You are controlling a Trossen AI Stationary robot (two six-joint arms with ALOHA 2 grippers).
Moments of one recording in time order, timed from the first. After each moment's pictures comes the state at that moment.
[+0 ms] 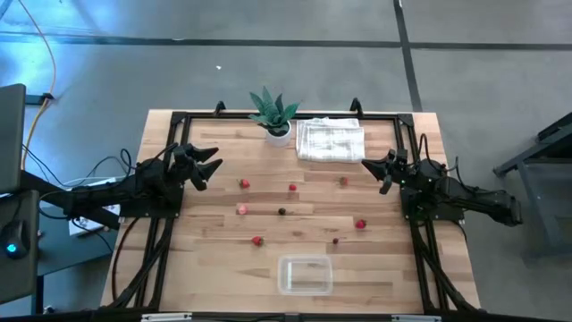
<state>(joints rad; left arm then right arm) 0.31 0.01 0.01 0.10 -0.27 -0.43 -0.25 0.01 0.01 0.03 0.11 0.47</state>
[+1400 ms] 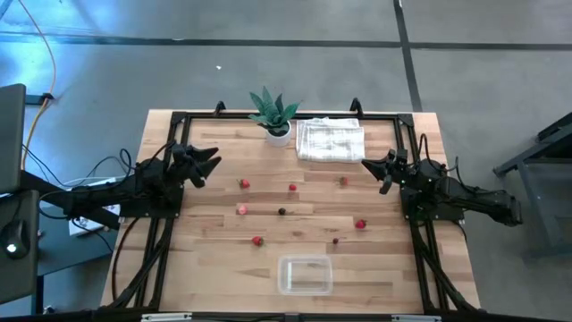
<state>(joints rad) 0.31 0.01 0.01 0.11 -0.30 -0.58 -0.25 0.01 0.01 0.03 0.11 0.47</state>
